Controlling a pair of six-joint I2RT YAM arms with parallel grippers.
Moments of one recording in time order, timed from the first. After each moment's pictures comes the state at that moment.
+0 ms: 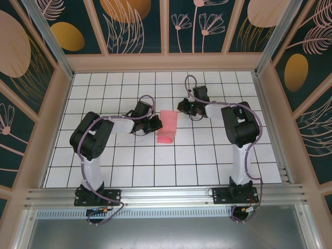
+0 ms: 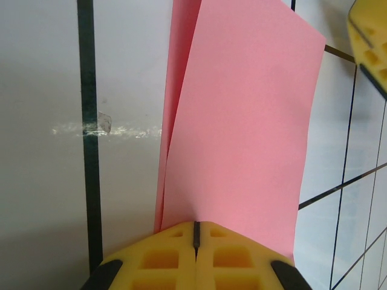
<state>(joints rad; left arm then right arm) -0.51 1.95 1.00 0.05 0.39 -0.81 0.36 2.08 1.23 0.07 -0.47 0.65</state>
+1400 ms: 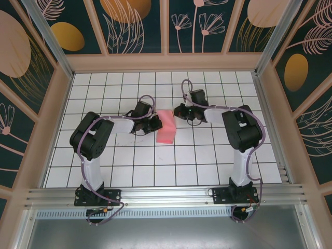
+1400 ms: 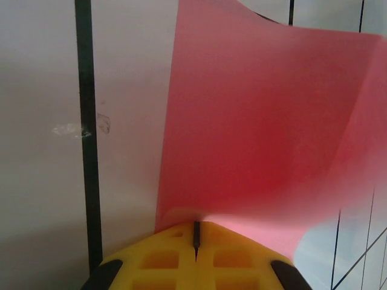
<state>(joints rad) -0.51 1.95 1.00 0.05 0.39 -0.80 0.43 1.98 1.11 0.09 -0.54 0.63</state>
